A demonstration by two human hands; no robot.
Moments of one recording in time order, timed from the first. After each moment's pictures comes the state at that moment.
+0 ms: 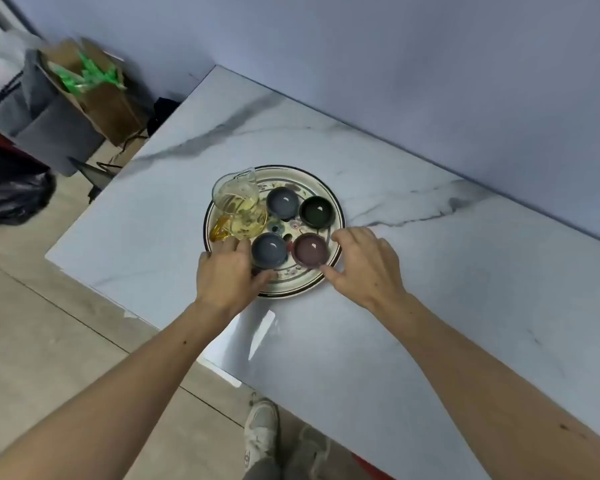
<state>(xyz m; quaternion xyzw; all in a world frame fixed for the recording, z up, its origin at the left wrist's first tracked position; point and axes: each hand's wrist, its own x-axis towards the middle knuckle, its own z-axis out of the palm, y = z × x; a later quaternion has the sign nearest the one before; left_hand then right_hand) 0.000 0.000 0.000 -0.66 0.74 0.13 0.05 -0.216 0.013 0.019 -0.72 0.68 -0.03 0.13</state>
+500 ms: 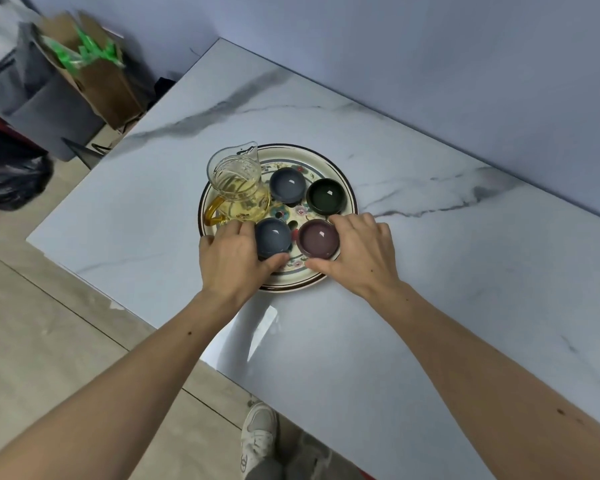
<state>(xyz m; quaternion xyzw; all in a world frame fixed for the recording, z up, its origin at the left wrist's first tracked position) -0.010 -0.011 -0.040 -0.69 0.71 0.10 -0.04 -0.206 -0.004 -0.034 -0.72 0.68 -0.07 0.12</state>
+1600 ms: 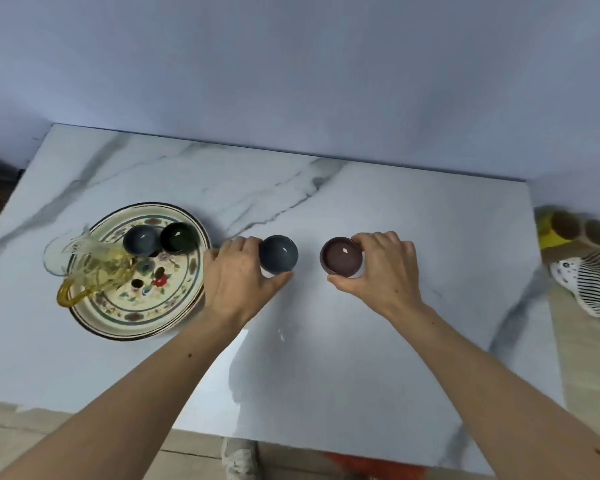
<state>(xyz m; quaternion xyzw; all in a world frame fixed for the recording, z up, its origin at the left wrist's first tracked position) -0.219 0.031 0.042 -0.53 0.84 0.12 -0.05 -0.419 0.126 0.041 -0.54 0.83 -0.11 0.09</state>
